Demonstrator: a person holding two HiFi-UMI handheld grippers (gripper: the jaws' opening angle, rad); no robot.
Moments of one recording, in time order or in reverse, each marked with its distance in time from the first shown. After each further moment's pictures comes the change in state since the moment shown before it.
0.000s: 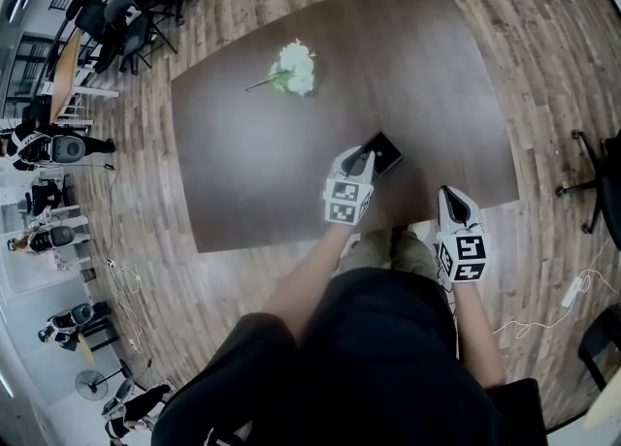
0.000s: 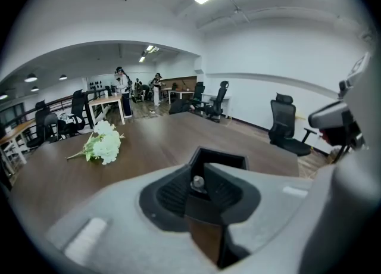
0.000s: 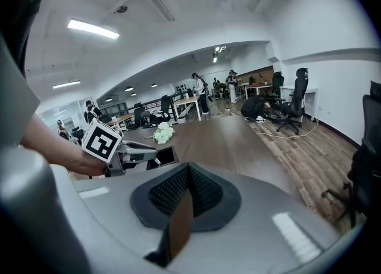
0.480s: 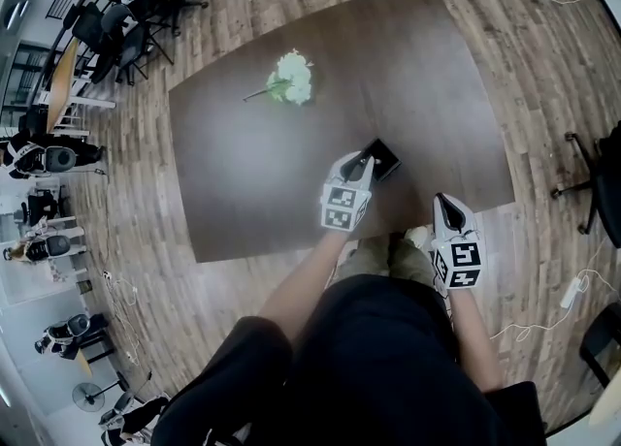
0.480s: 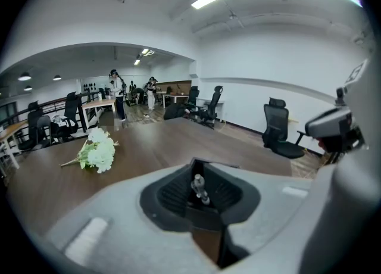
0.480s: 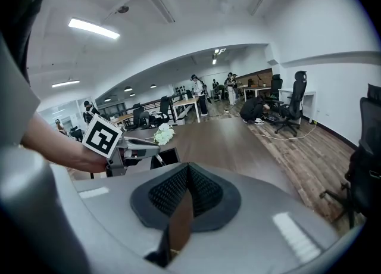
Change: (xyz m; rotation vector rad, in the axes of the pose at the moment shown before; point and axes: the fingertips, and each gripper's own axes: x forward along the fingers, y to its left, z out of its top) left arm -0.014 -0.009 0.018 0.020 -0.039 -0.057; right arm -0.013 0.015 0.001 -0.004 -0.013 -0.018
